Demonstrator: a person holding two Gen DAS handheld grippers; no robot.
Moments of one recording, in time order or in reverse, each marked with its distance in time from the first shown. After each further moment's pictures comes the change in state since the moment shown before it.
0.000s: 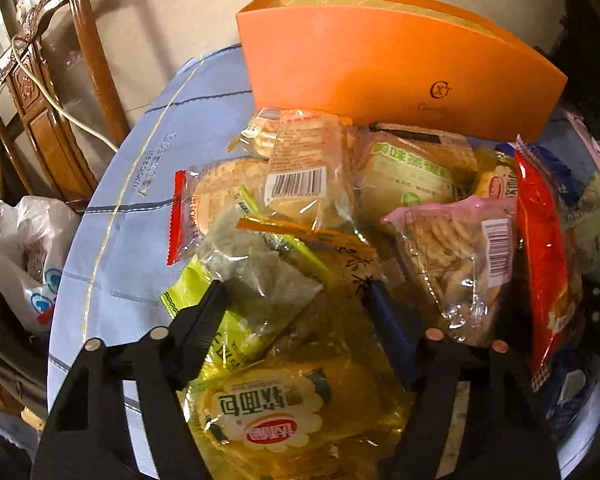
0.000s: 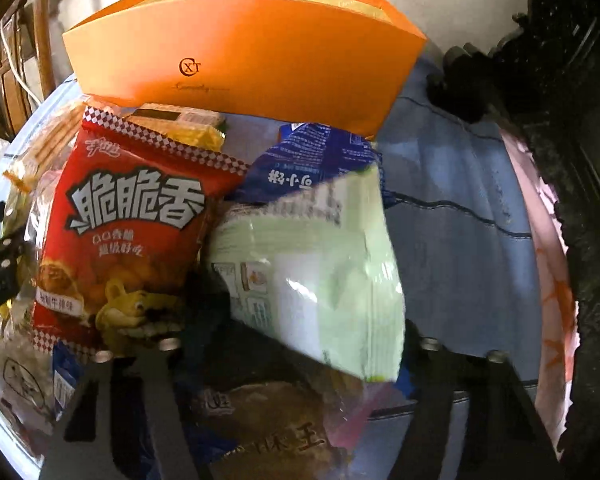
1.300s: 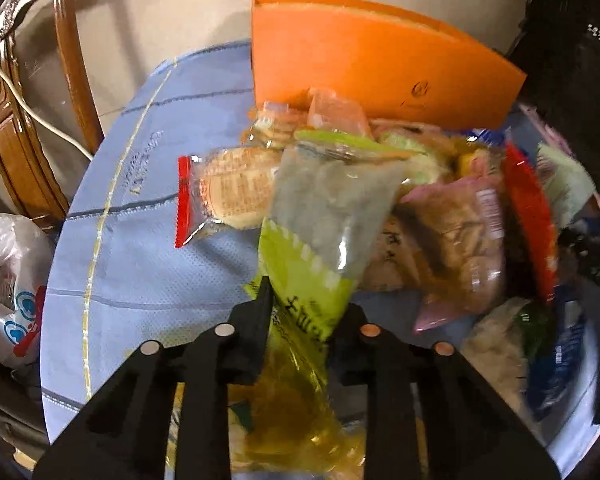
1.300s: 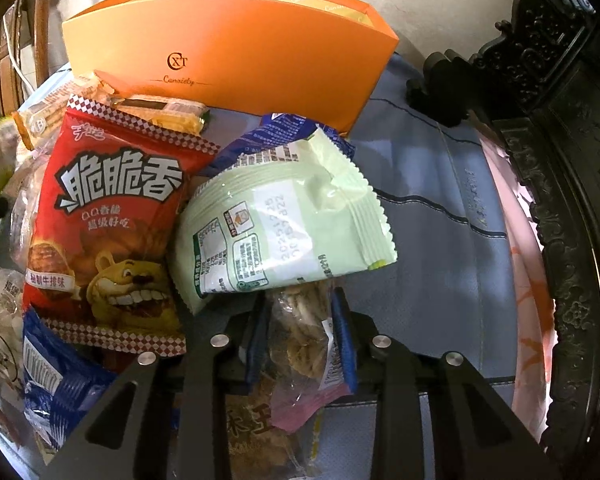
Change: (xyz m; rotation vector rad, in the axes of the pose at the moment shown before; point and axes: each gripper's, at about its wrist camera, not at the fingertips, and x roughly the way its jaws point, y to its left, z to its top) left arm 0.043 0.044 -0.001 0.077 -0.046 -0.196; right arm -0.007 -0.014 -0.013 -0.028 -0.009 -0.061
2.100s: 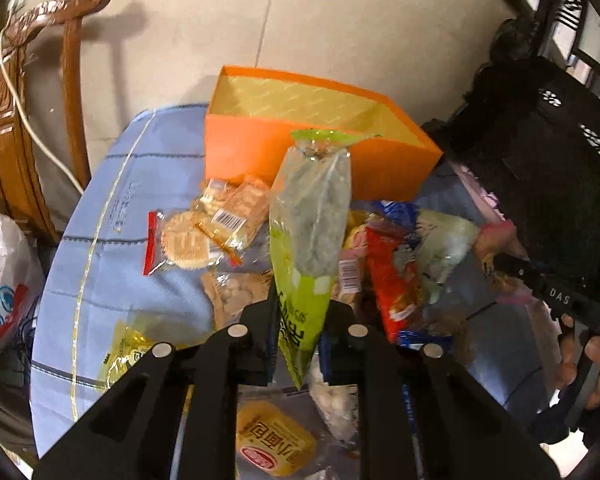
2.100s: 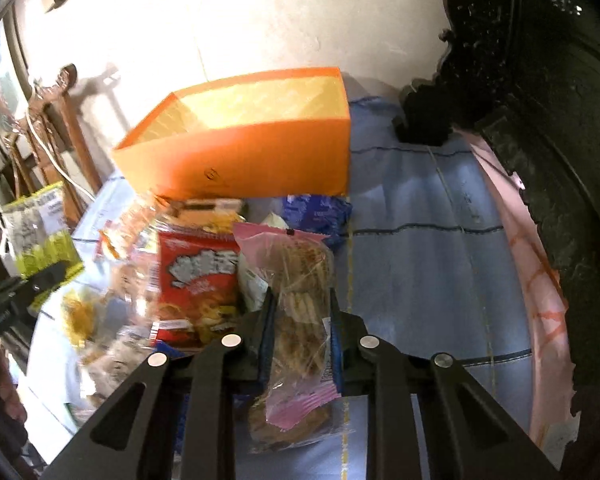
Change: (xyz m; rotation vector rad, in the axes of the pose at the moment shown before) left arm -0.111 -0.036 0.021 -0.085 -0.139 -0.166; right arm -0.089 -0.057 -0.004 0.228 -0.183 0.274
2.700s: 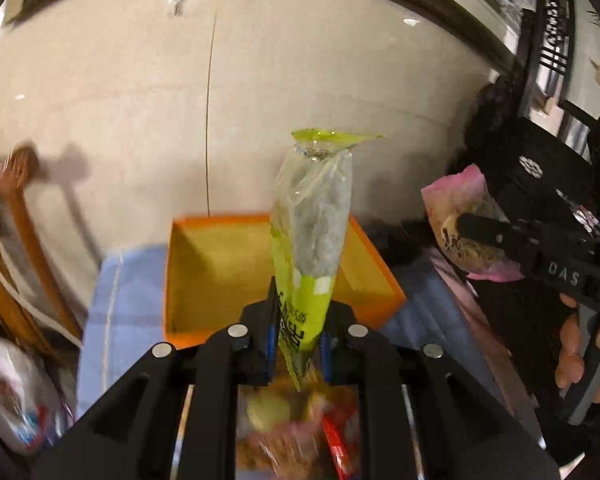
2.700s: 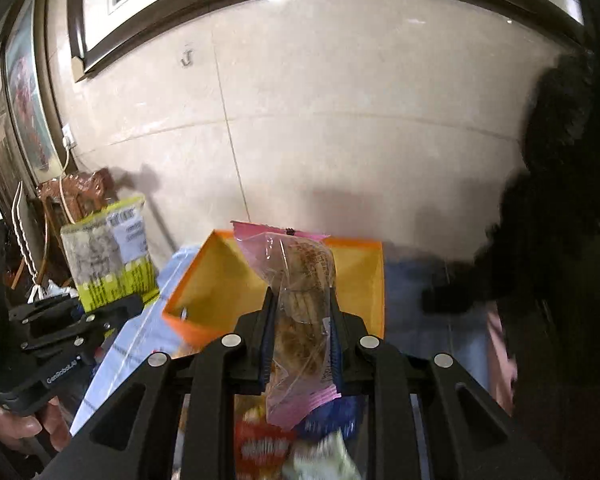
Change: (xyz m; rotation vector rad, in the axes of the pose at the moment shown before) left arm -0.019 -0.060 0.193 0.122 -0.172 -0.013; right arm -0.053 0.034 0.199 -0.119 -0.220 0.072
